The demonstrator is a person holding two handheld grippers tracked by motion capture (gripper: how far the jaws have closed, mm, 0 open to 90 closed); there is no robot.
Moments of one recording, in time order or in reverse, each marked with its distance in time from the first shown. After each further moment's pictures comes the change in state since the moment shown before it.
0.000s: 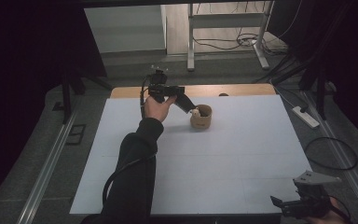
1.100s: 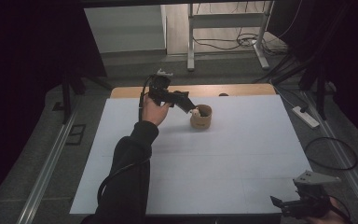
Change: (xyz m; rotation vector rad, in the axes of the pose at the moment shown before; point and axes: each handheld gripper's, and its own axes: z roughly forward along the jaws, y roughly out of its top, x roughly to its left) left arm -0.019 -0.009 -0.011 -0.029 0.117 0.256; right arm 0.000 0.000 0.000 0.004 0.000 -0.001
